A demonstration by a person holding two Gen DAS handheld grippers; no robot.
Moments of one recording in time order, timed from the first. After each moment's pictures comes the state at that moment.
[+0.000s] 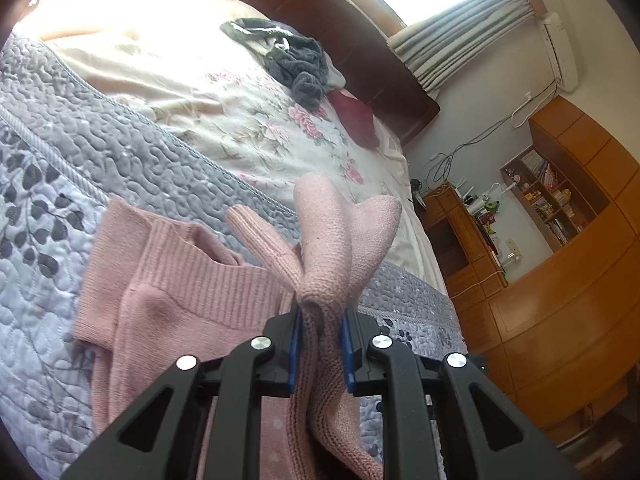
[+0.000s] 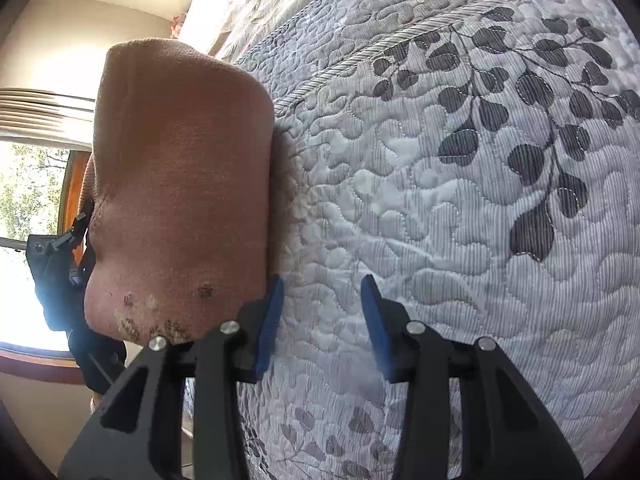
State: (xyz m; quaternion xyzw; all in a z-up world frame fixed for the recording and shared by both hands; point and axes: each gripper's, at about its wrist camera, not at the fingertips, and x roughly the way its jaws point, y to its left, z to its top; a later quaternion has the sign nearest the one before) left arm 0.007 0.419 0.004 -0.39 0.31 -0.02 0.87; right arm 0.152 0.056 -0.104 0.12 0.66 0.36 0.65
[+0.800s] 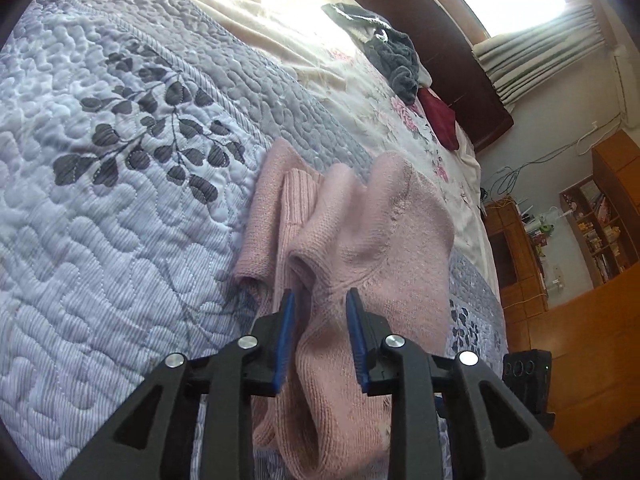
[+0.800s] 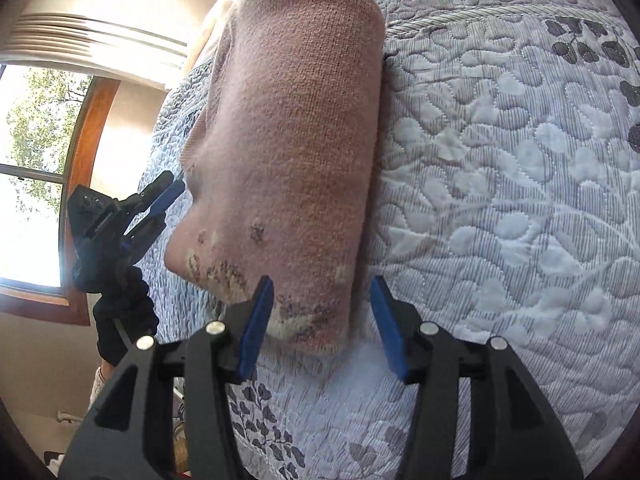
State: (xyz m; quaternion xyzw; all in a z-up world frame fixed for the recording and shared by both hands) left arm -0.072 0.473 -0.067 -0.42 0.37 0.06 0.83; right arm 0.104 0.153 -0.111 0.06 0.67 0.44 0.60
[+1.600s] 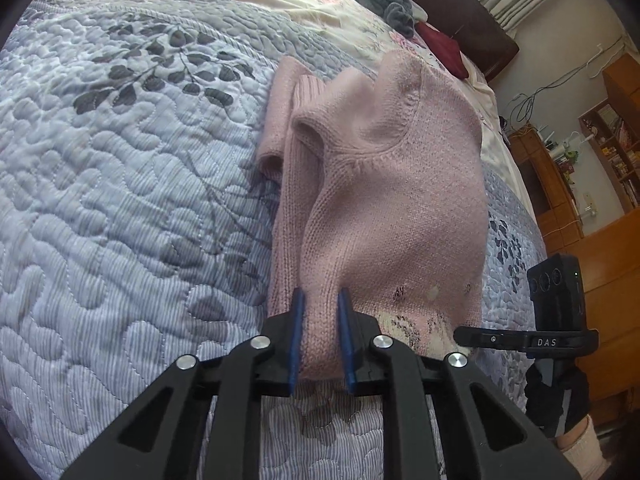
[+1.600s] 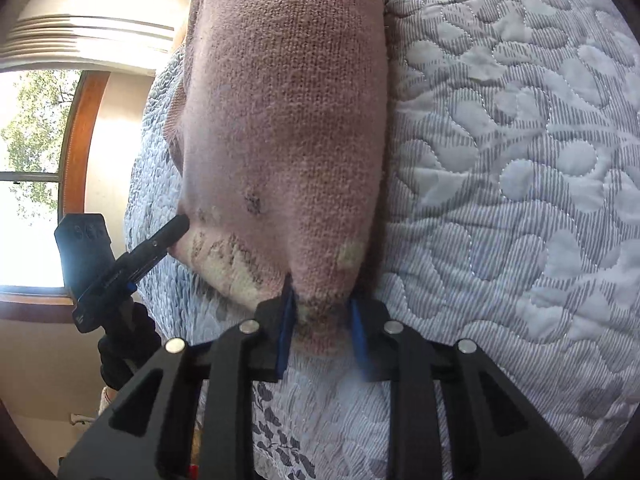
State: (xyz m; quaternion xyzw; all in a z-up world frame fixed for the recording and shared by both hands) left arm -0.099 0.435 -0.093 -0.34 0.47 0.06 0.82; right arm 0.095 0.178 -0.144 0.05 0.70 0.43 0.57
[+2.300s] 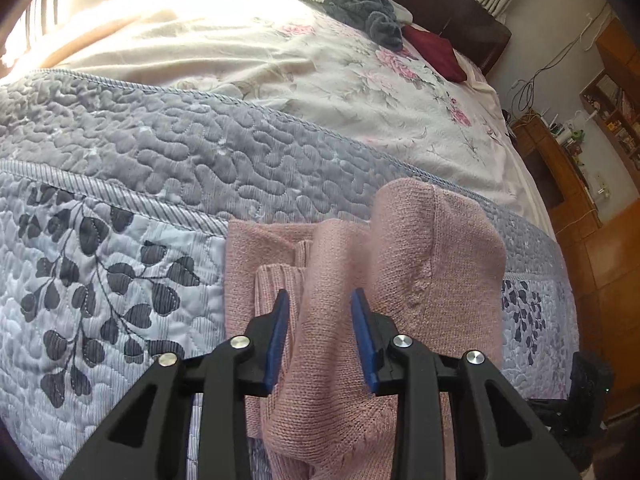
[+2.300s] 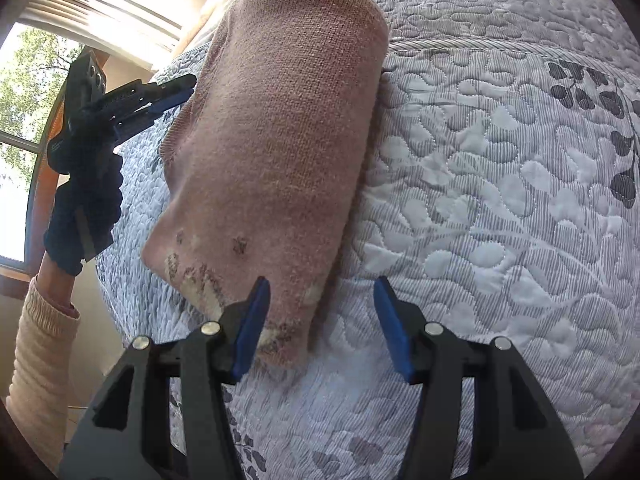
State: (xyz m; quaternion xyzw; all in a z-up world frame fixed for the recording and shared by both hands) left arm 0.061 0.499 -0.058 -0.26 0.47 0.06 0.84; right arm 0.124 0.155 -0.107 -0.02 0.64 0.43 0.64
